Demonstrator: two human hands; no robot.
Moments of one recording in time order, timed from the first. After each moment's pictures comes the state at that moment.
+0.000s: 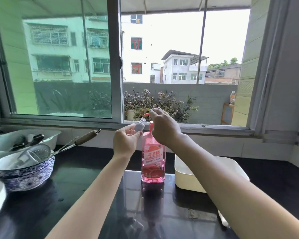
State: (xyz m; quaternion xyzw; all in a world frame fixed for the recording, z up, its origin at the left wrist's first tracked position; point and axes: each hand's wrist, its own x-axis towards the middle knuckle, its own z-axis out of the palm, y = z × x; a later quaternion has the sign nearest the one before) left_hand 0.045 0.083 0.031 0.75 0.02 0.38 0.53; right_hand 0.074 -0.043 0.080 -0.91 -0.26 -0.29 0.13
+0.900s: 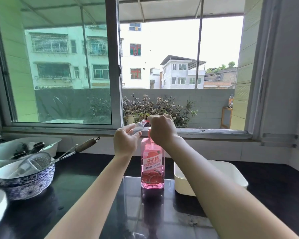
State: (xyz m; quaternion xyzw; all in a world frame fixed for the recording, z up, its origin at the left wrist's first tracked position) left_hand 0.048 0.080 0.048 0.76 0.01 0.41 0.50; right_hand 0.071 -0.037 0.088 -0.89 -0.22 -0.38 0.11
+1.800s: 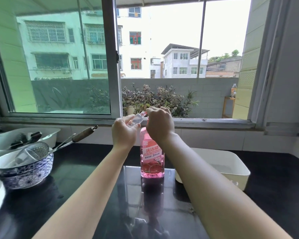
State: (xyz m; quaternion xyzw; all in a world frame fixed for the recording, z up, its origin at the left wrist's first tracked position) left_hand 0.055 0.082 0.038 0.78 0.01 0.42 0.47; right_hand 0.070 -0.030 0.067 -0.88 -0.21 -0.41 0.14
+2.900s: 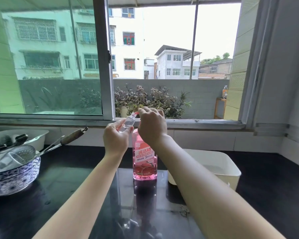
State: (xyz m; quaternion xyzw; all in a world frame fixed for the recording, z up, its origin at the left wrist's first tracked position) left_hand 0.053 0.077 0.029 0.76 0.03 0.43 0.49; right_hand 0.067 -0.030 0.070 -0.89 -0.21 -0.39 0.14
